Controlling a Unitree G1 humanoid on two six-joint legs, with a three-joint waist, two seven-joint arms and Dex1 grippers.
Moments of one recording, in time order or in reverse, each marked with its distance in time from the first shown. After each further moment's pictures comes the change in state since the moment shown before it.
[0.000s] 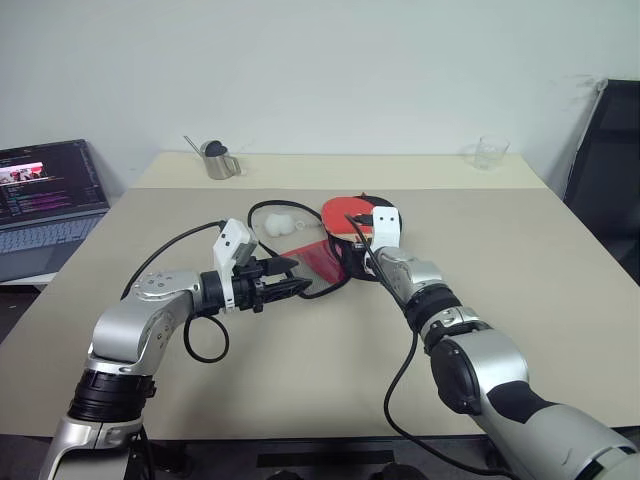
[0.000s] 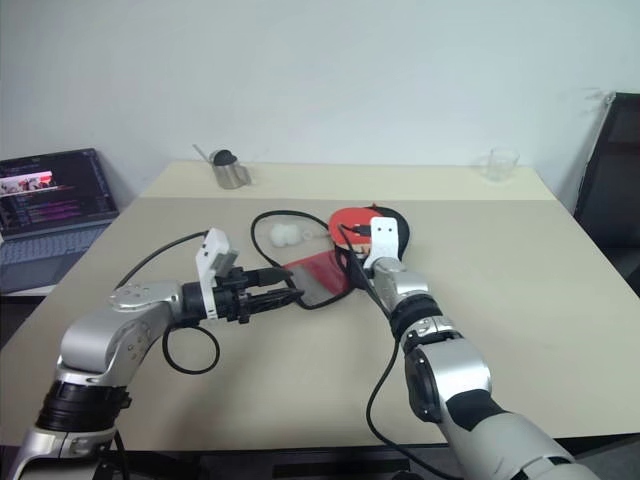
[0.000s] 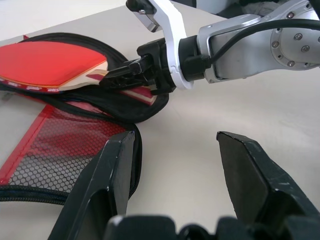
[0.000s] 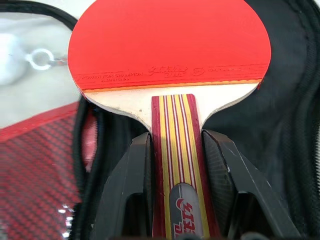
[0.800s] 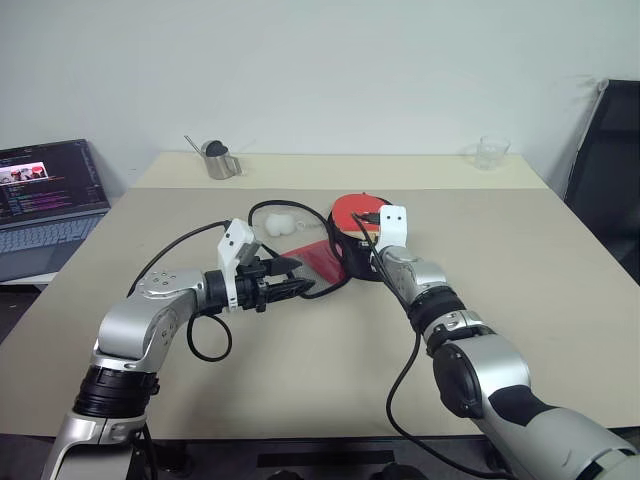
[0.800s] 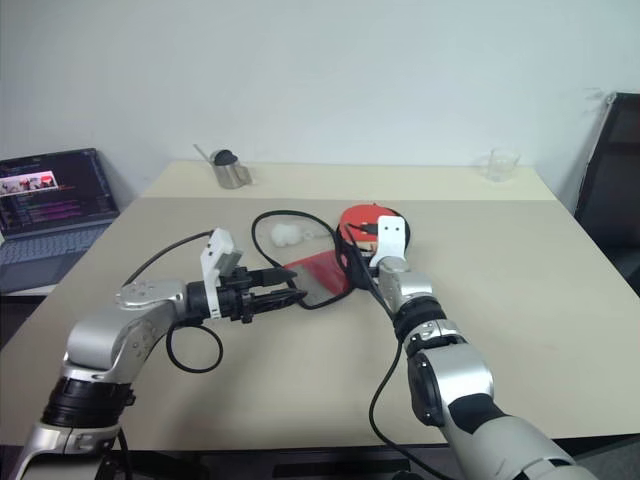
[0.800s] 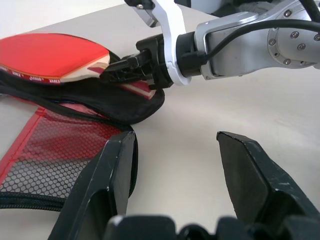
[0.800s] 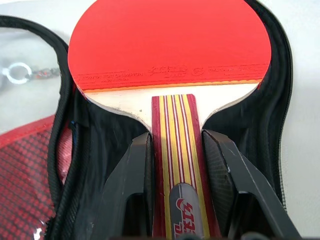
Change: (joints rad) left arm -0.015 -0.009 -0.020 0.023 0.007 -0.013 -0.018; right arm 0.033 -0.016 -0.002 -0.049 -0.002 0.017 -0.072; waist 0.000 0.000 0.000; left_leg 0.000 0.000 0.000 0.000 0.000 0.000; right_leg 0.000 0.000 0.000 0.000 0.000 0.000
